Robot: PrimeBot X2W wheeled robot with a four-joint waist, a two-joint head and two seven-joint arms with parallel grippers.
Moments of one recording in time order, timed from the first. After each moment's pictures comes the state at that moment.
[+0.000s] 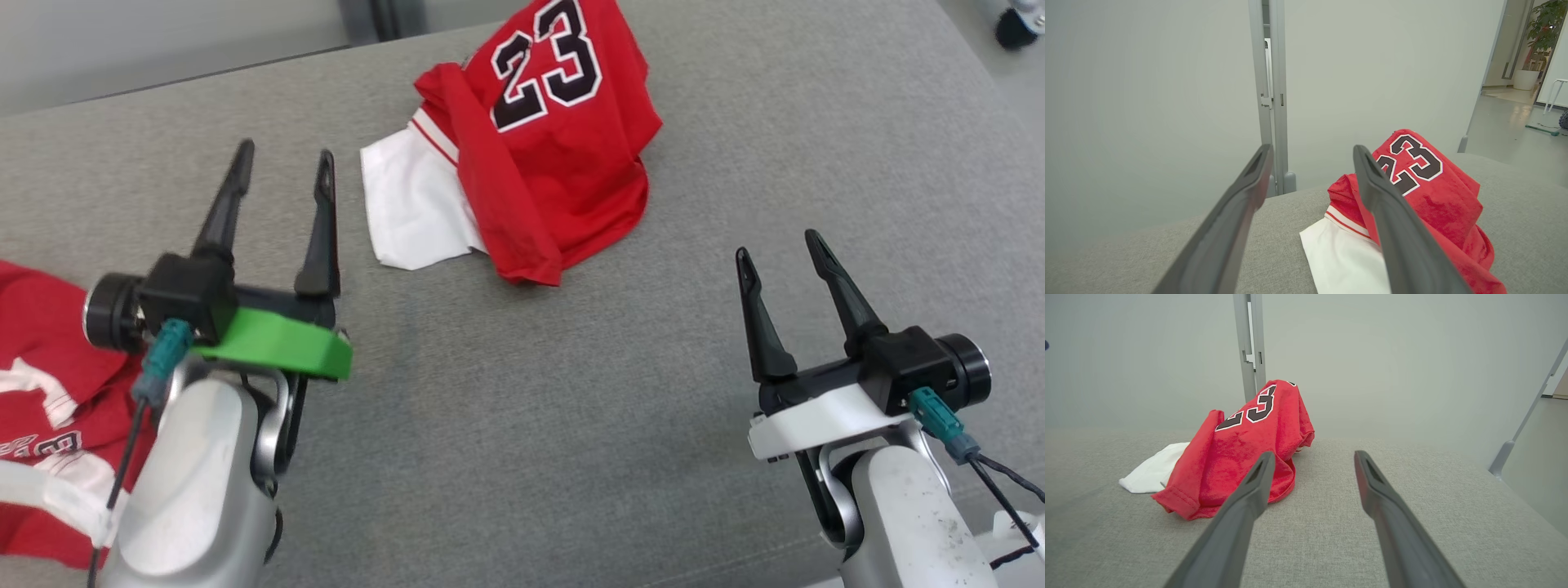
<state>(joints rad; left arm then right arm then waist) -0.49 0.19 -0.28 0.26 -0.30 -0.01 -0.26 -0.21 -0.05 0.08 0.11 0.02 0.13 -0.26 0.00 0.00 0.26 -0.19</state>
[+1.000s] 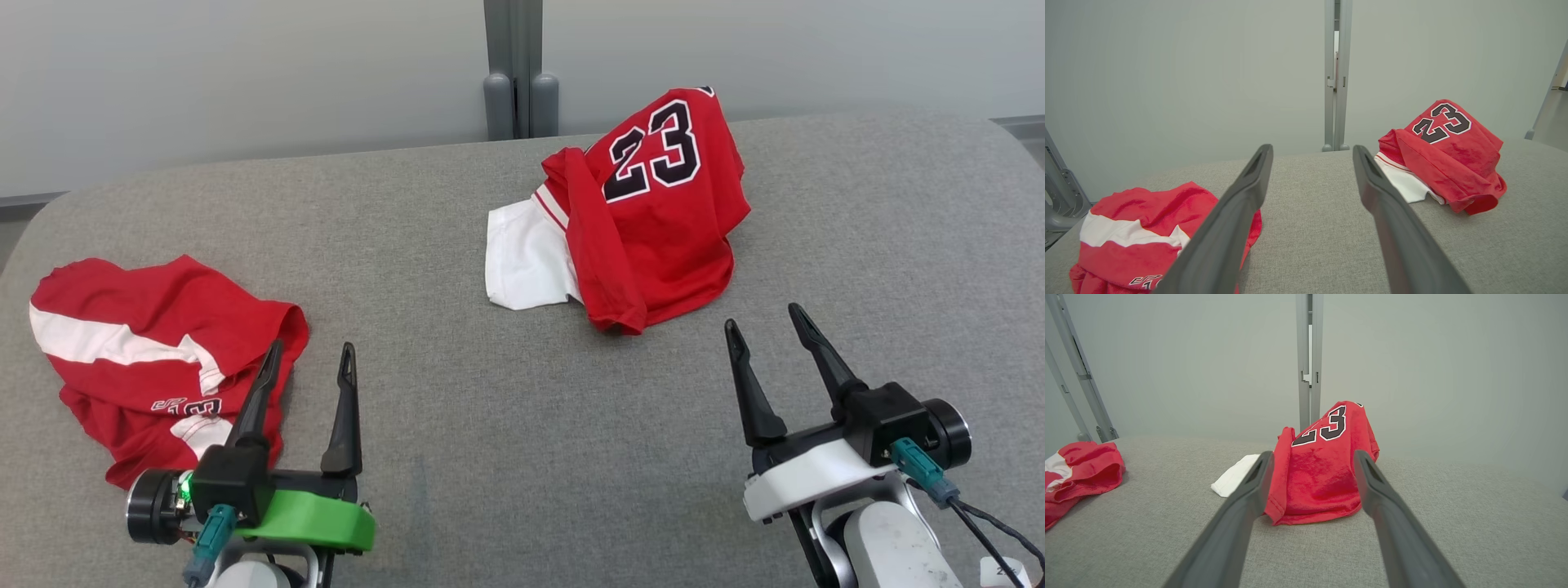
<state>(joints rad) -0.06 0.06 -0.13 0.11 -0.11 -0.04 -0.26 -0.11 -0.05 0.10 0.16 0.04 0.13 -0.26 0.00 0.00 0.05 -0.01</state>
